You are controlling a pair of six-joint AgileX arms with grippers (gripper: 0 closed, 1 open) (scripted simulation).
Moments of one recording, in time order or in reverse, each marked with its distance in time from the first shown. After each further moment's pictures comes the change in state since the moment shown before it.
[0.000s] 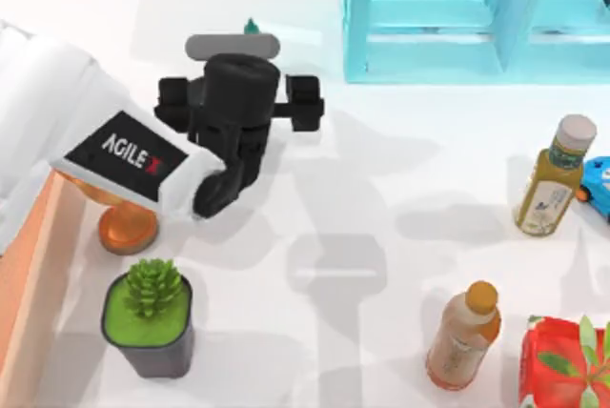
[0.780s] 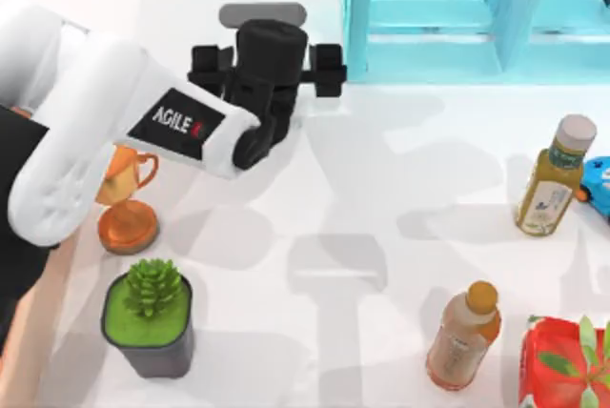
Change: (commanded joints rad) left arm 0.026 0.215 0.336 -0.113 0.027 0.015; right arm 0.000 0.000 0.000 0.000 0.000 0.000
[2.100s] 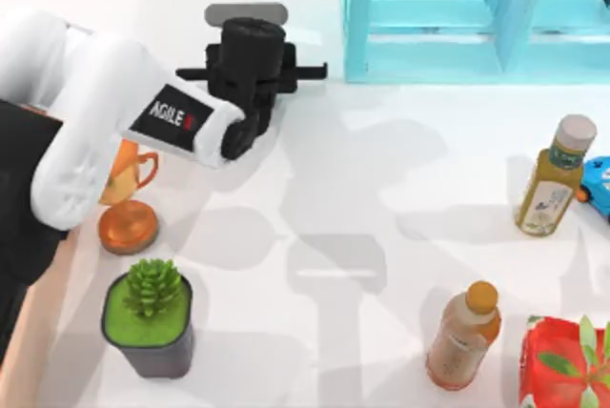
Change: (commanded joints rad) left arm 0.063 0.111 0.110 0.009 0.058 0.025; right arm 0.000 0.000 0.000 0.000 0.000 0.000
